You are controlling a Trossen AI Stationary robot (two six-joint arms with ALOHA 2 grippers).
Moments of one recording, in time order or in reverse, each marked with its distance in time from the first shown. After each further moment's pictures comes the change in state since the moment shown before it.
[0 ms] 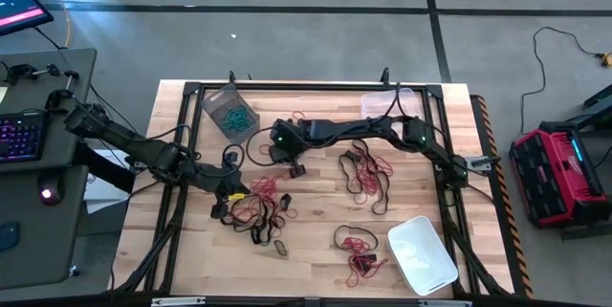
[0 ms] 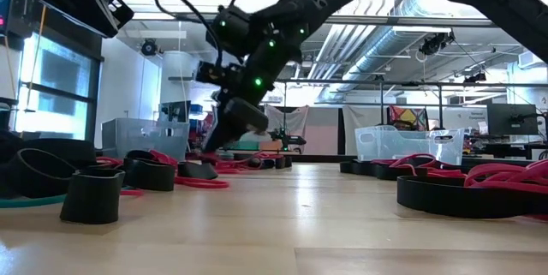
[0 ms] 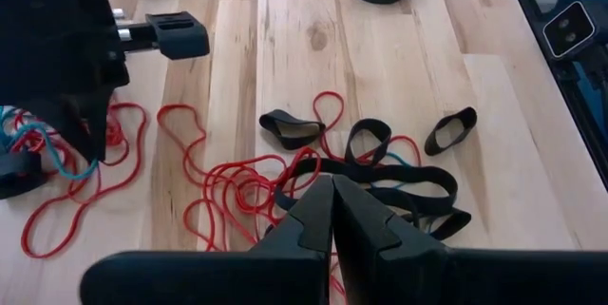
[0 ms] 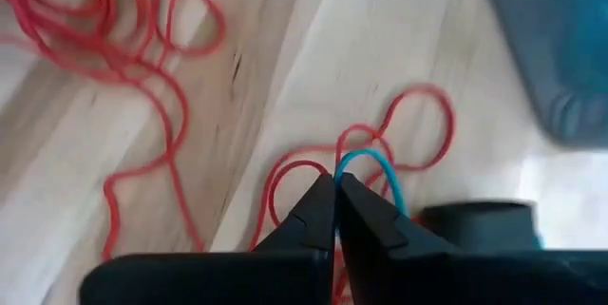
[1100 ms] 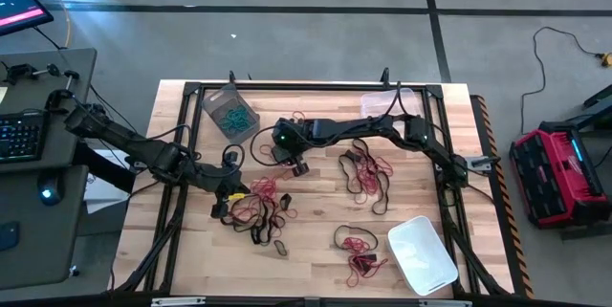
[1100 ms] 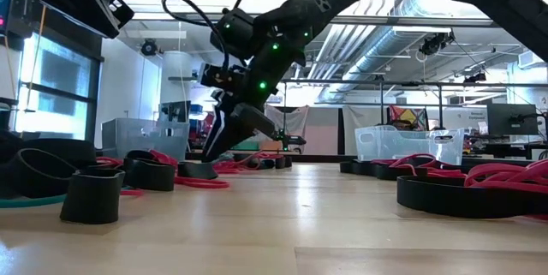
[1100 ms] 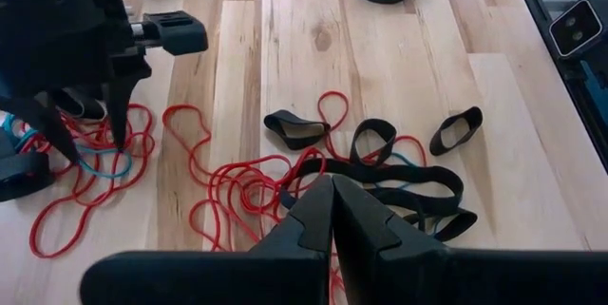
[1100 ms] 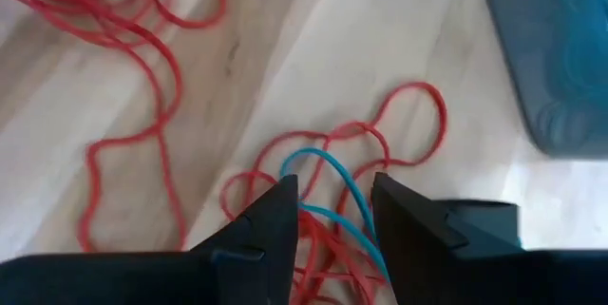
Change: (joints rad) left arm 0.000 0.000 0.000 -0.004 -0.008 0.006; right arm -0.020 -0.016 -0.061 0.049 -0.008 -0.097
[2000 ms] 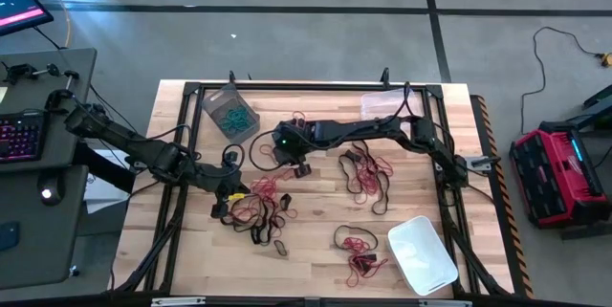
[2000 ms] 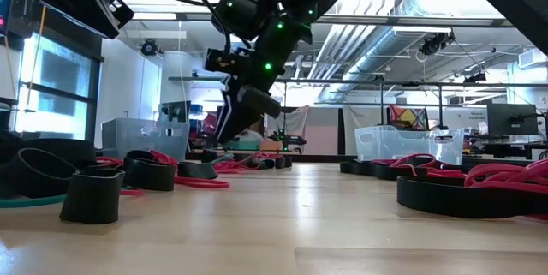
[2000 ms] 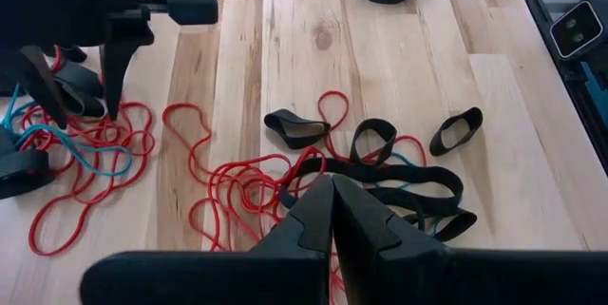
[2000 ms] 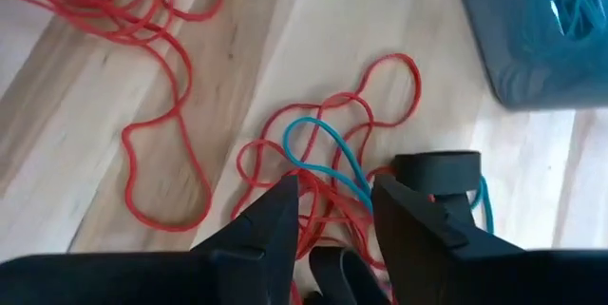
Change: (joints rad) left arm 0.000 0.000 0.000 -0.001 0.000 -0.006; right arm 0.046 -0.067 0.001 -0.107 0.132 0.075
